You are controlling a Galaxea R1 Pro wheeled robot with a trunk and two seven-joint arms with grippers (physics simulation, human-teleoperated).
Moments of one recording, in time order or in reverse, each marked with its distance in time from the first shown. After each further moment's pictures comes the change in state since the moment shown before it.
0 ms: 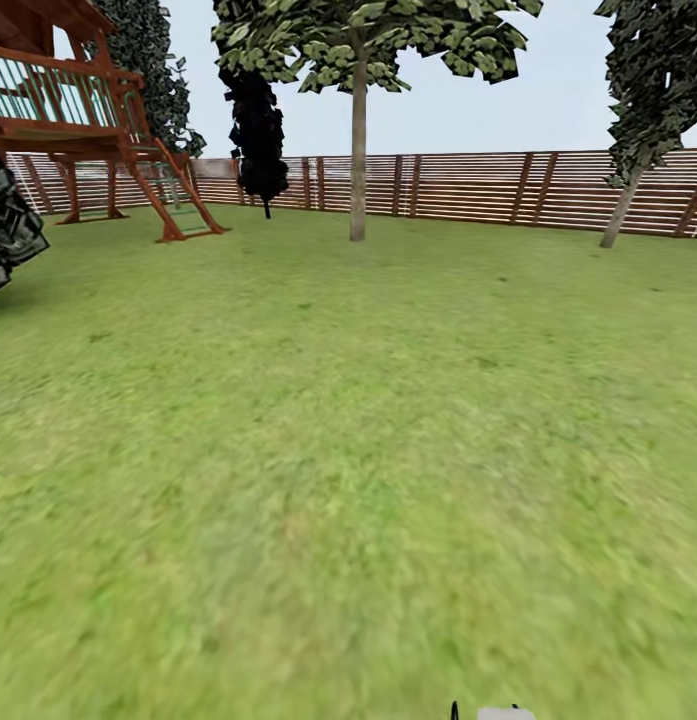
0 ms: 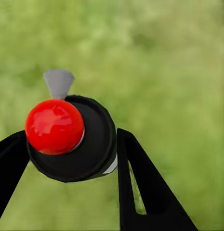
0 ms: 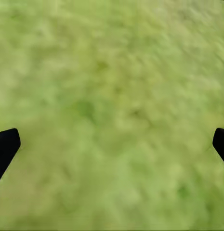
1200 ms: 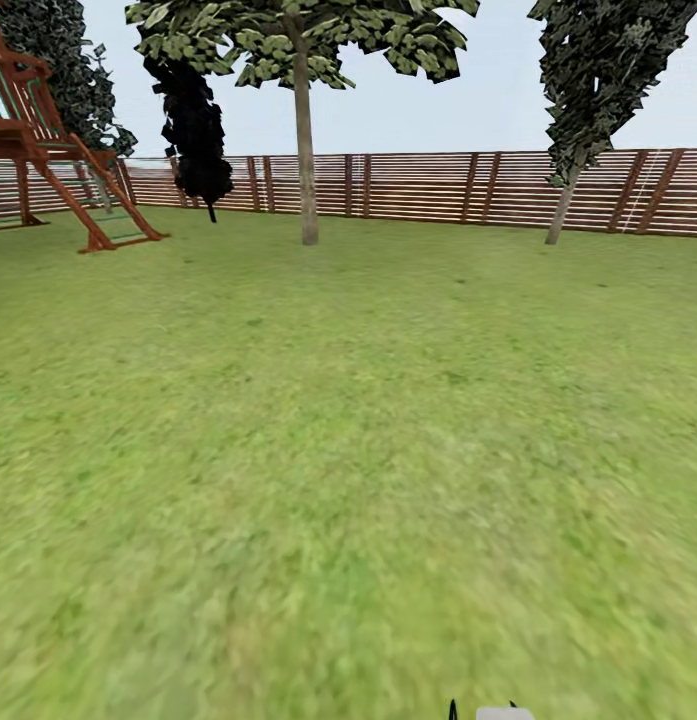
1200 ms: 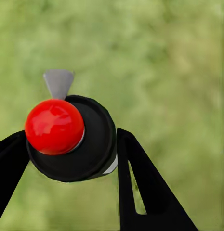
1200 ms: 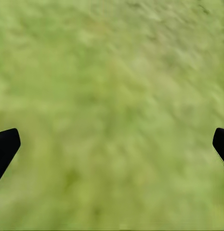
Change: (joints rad) left arm 0.000 0.000 -0.001 0.000 0.000 -0.001 0.002; right arm 0.000 0.005 0.000 -0.003 0.001 -0.003 0.001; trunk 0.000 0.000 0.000
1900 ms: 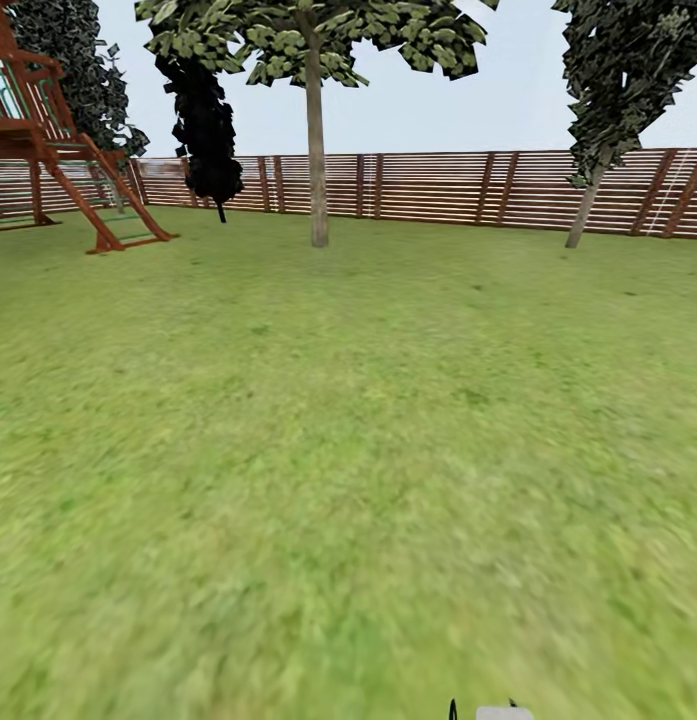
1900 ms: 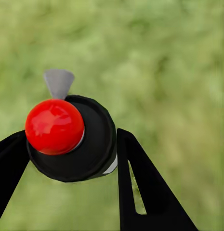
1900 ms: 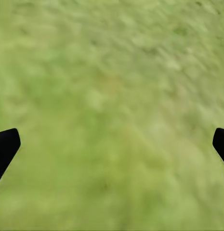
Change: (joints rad) left arm 0.000 0.000 0.000 0.000 0.000 -0.001 0.000; right arm 0.000 0.000 0.000 -0.001 0.001 0.000 0.000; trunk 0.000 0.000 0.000
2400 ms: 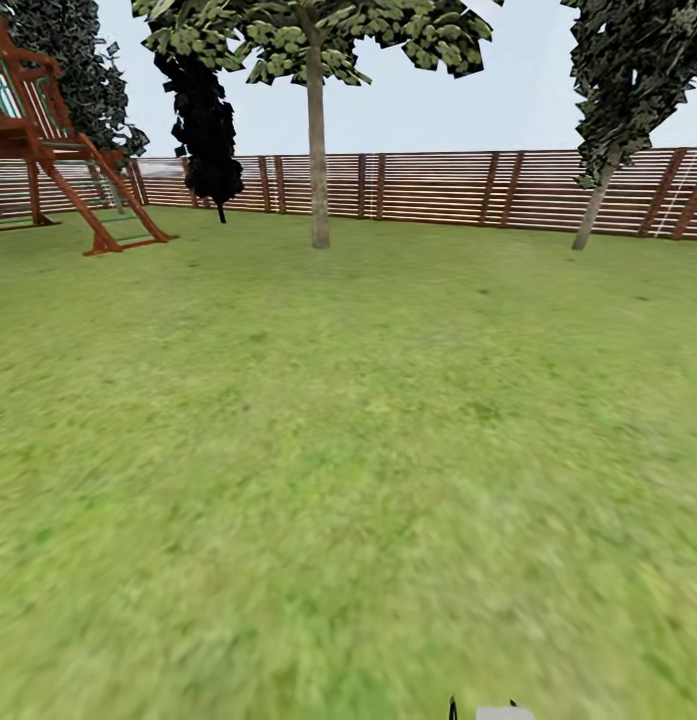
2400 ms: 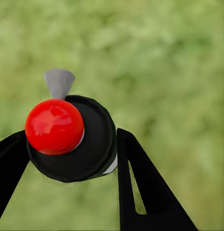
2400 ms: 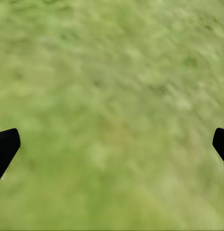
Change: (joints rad) left arm 0.000 0.000 0.000 0.000 0.000 0.000 0.000; right arm 0.000 0.000 0.000 -0.001 0.000 0.000 0.000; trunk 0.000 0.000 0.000
